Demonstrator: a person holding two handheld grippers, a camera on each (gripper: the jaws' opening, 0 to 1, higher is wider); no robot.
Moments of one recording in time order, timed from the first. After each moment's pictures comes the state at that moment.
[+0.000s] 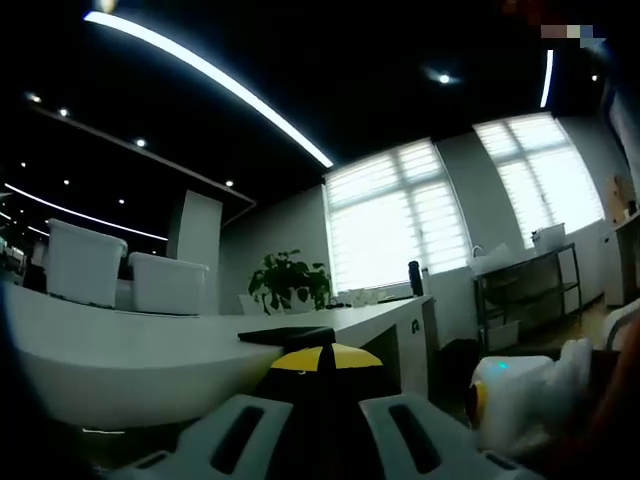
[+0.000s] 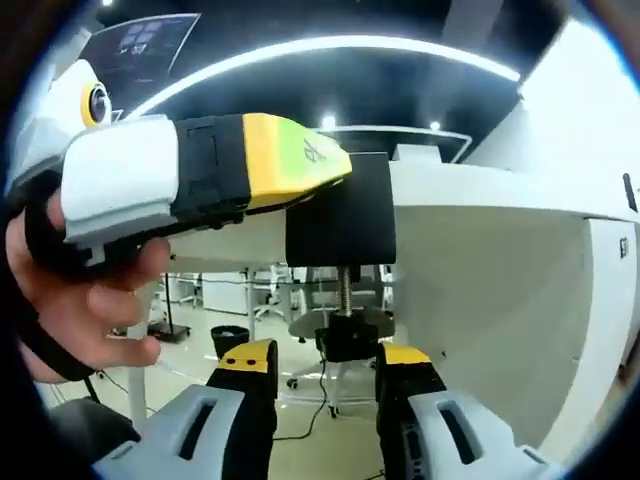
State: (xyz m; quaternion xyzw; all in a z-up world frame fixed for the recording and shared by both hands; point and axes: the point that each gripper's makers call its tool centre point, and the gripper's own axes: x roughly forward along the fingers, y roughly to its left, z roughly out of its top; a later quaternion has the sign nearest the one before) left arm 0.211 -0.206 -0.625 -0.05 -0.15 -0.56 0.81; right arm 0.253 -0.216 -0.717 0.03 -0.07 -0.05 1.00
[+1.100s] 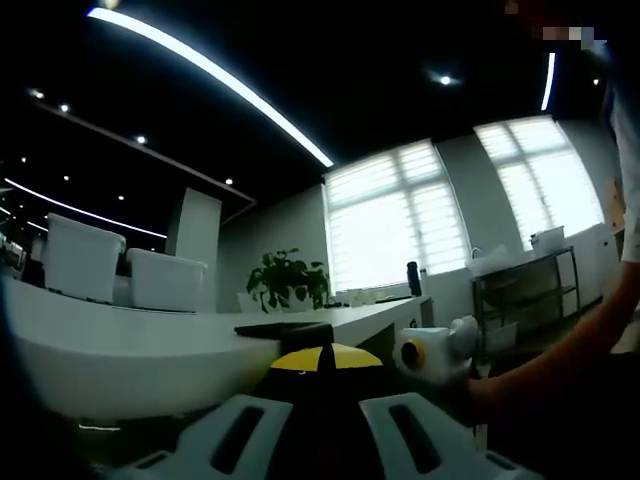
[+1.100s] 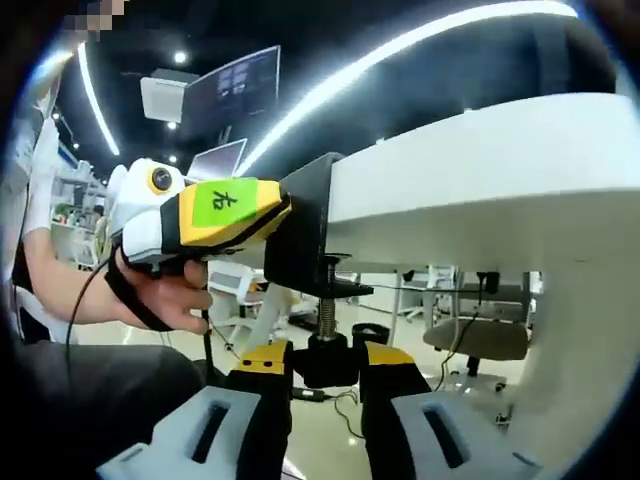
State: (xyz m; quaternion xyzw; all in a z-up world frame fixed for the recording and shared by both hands) left arm 0.213 -0.208 -0.629 -0.06 -0.15 -0.57 0.81; right arm 0.259 -0.208 -0.711 -0.01 -0.07 0.32 0.94
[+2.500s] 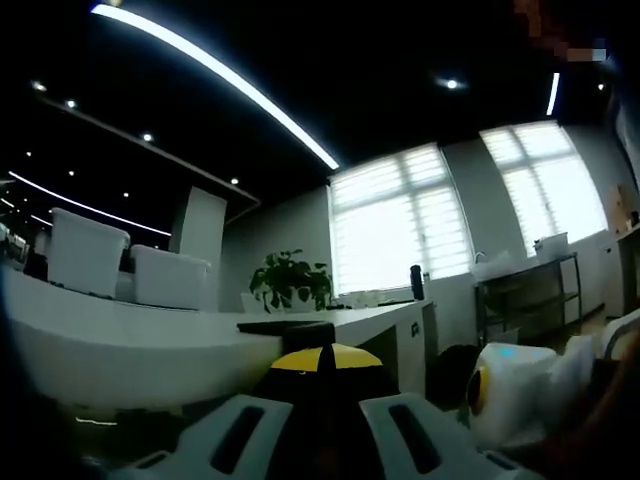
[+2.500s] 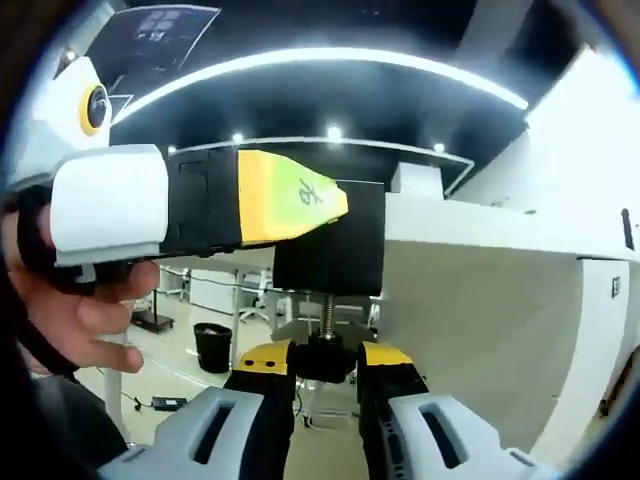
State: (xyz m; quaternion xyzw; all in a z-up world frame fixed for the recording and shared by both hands) left arm 0.213 -0.206 -0.629 -0.08 -0.14 -0.56 0.81; right arm 0.242 -0.225 -0.699 -0.05 -0.10 -0.06 0.99
